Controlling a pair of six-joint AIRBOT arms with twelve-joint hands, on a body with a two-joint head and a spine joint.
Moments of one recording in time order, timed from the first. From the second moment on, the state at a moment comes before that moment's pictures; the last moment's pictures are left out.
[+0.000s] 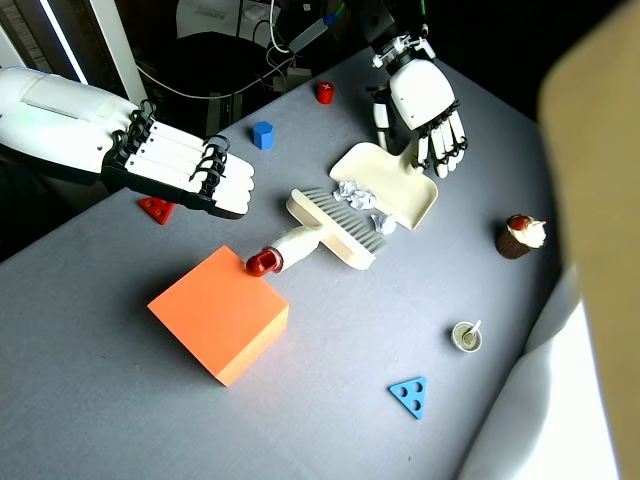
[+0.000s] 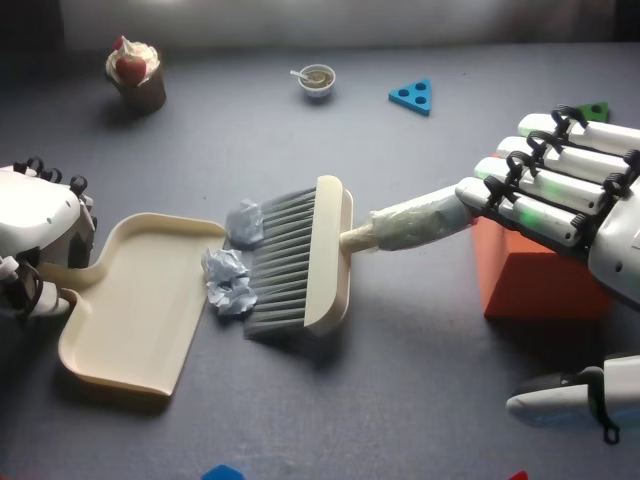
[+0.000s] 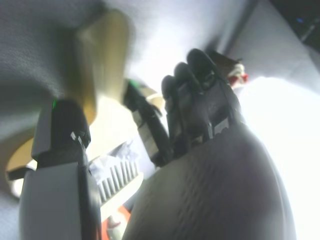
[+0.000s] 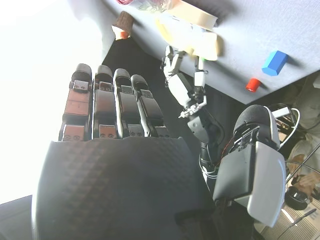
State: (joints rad) left arm 0.93 -0.96 1.09 -0.92 -0.62 1.80; right arm -0.41 -0.58 0.47 -2.70 -0.57 1.32
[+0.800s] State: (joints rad) left arm 0.86 -0.96 1.11 -0.95 -0.58 1.83; right arm -0.41 -0.60 0.44 -2.62 -0.58 1.15
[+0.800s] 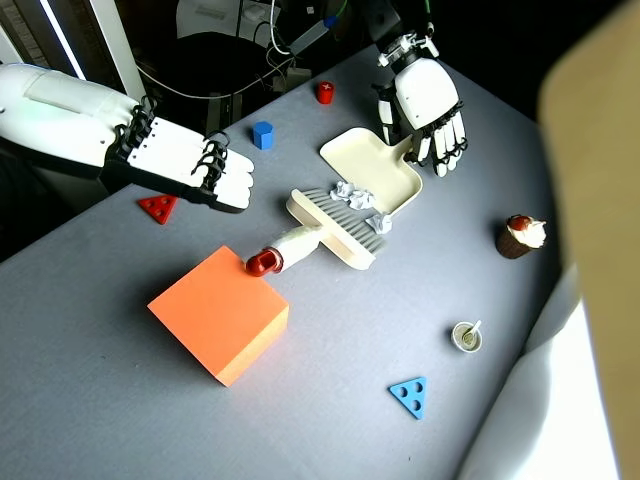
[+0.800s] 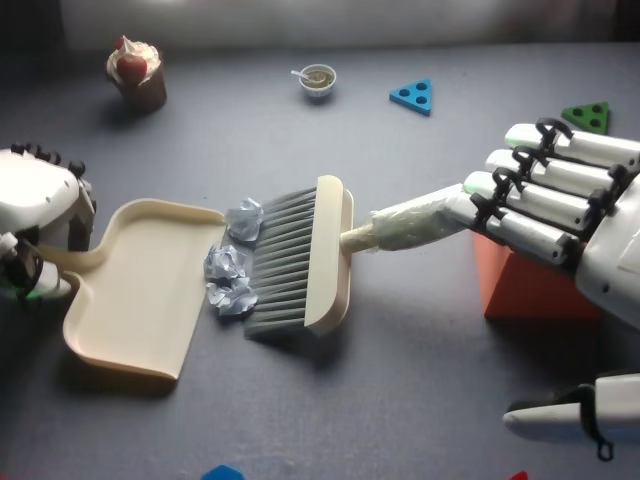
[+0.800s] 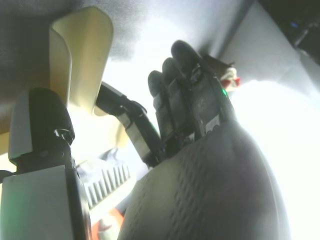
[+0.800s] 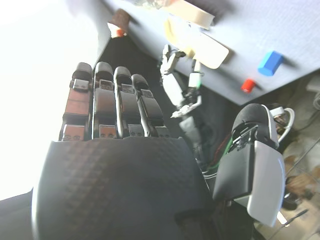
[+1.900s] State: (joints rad) left arm 0.76 -1.04 1.23 -0.90 -0.50 1.78; right arm -0.57 -0.97 0.46 -2.60 -1.27 0.82
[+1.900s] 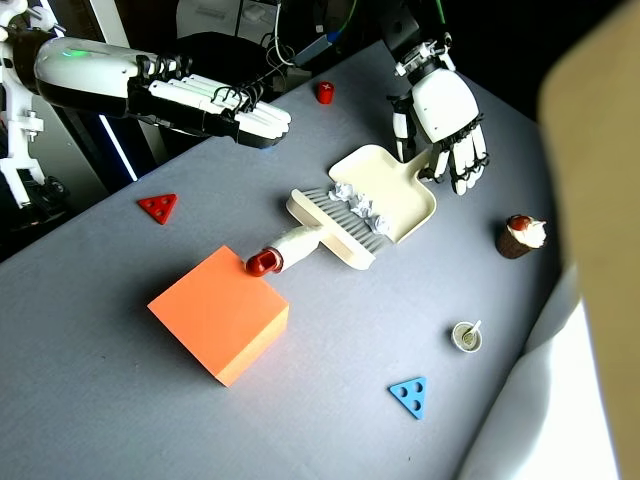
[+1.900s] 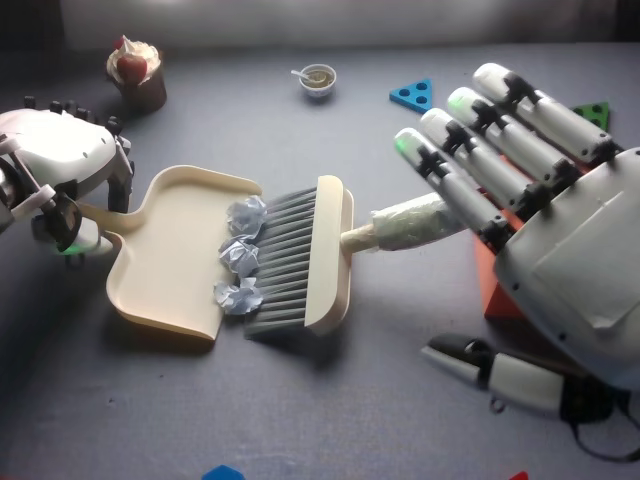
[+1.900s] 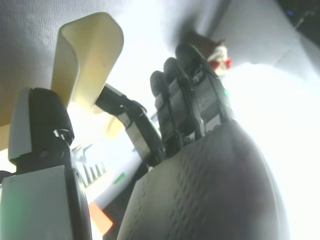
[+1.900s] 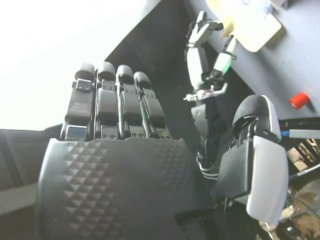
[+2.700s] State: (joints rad) left arm 0.75 -1.04 1.26 -0.85 -0.50 1.74; right arm -0.60 -1.14 0.59 -2.49 -1.37 0.81
